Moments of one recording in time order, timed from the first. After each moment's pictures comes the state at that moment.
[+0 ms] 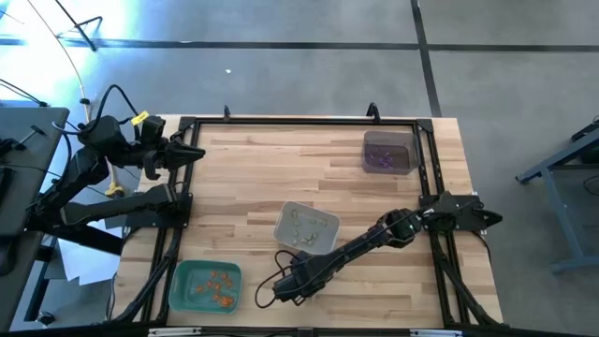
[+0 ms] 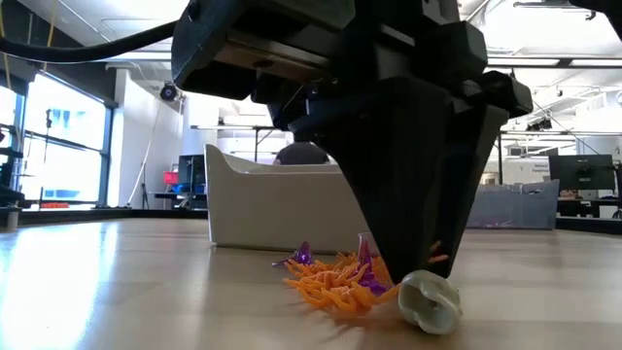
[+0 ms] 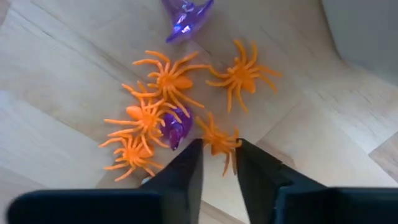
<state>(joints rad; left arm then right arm) 0.46 0.46 0.97 -0.51 0.42 -0.73 0.47 2.56 2.31 -1.35 -0.08 1.35</state>
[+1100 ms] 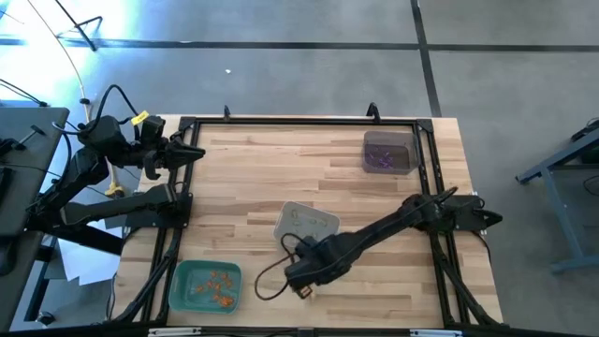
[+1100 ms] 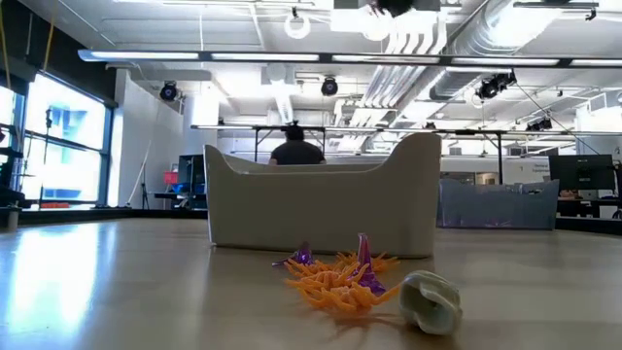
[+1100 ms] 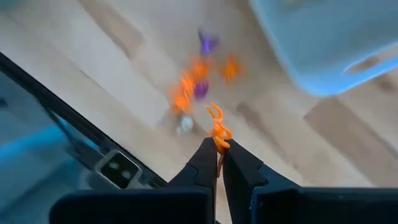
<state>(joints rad) 0.46 0.46 0.97 -0.51 0.42 -0.73 0.47 2.31 2.31 -1.43 -0.05 1.33</state>
